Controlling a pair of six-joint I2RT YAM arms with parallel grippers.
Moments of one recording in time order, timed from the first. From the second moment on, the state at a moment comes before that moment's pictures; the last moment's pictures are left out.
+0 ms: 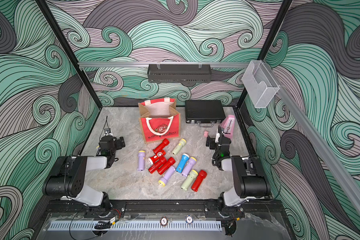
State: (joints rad) left arm 0.01 1.54 0.45 0.60 -0.30 -0.10; right arm 0.02 1.54 0.41 0.74 0.07 0.00
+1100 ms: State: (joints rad) left arm 0.01 1.52 0.47 0.55 -0.28 -0.09; right arm 0.02 1.49 0.43 0.65 0.08 0.00
